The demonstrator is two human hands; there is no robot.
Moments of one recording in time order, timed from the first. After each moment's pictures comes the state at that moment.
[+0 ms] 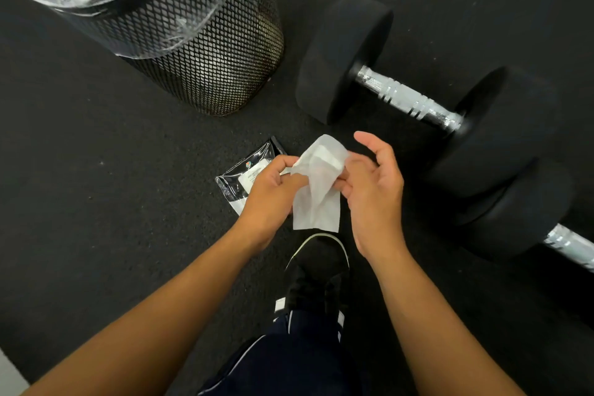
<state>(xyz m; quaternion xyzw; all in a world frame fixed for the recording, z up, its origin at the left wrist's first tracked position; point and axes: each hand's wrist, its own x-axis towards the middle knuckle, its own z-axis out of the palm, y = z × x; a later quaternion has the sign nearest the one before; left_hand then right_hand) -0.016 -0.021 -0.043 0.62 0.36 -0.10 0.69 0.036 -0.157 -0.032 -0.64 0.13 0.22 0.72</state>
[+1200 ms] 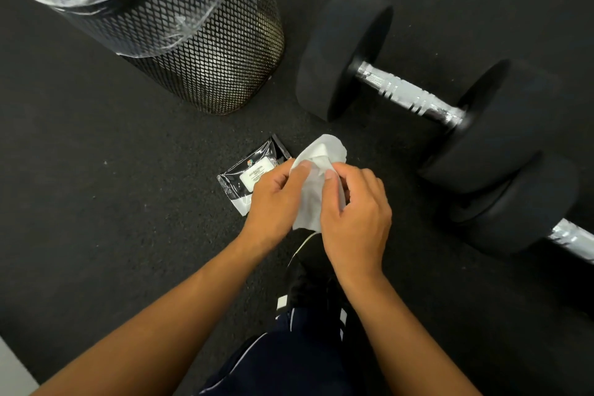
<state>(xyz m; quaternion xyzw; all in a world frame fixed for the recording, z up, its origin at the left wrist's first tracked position) -0.022 -0.035 -0.037 0.71 0.32 -0.03 0.63 -0.006 -0.148 -0.047 -0.90 -0.05 -0.01 0.44</state>
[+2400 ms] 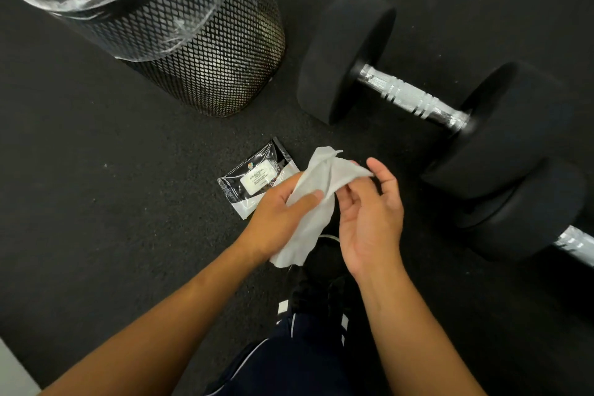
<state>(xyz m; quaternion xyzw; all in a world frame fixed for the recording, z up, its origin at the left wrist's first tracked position) -0.033 -0.027 -0.039 0.68 0.28 -0.13 0.67 0.018 -0.153 -0.035 -0.37 0.33 0.20 0.84</state>
